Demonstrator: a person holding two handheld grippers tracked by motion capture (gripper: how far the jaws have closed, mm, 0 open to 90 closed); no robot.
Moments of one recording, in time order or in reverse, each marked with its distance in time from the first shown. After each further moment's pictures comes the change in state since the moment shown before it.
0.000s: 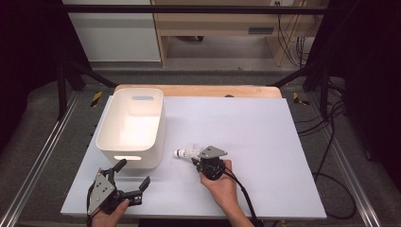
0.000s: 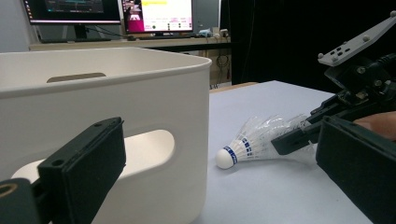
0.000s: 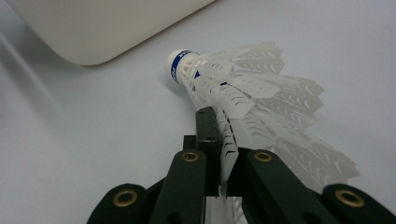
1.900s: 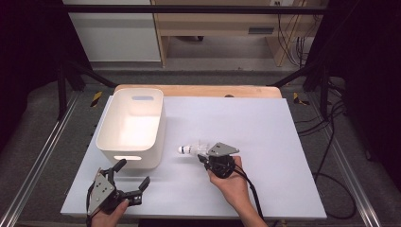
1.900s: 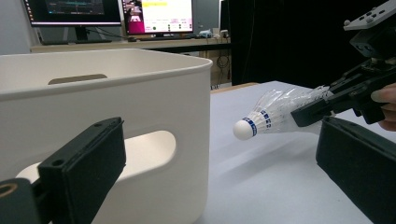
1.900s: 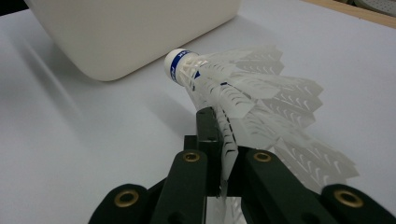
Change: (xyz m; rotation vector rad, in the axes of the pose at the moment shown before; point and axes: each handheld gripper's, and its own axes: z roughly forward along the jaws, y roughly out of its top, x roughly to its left) left arm 0.000 0.000 0.000 -0.004 0.002 0.005; right arm -0.012 0.014 -0.037 -0.045 0.021 -0.044
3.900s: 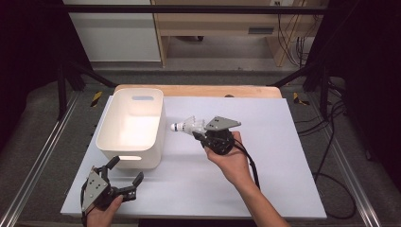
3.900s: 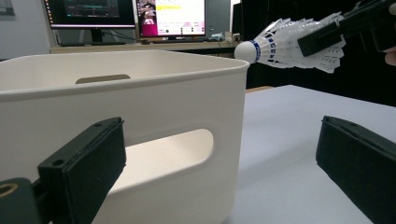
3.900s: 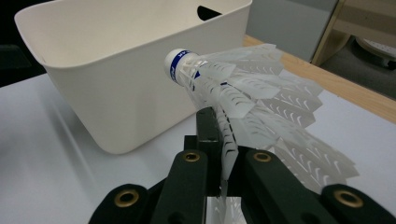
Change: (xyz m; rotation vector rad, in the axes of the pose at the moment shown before) left arm 0.018 -0.002 -0.003 -0.015 0.046 -0.011; right arm -0.014 0.082 -0.020 -0.080 0.041 -0.039
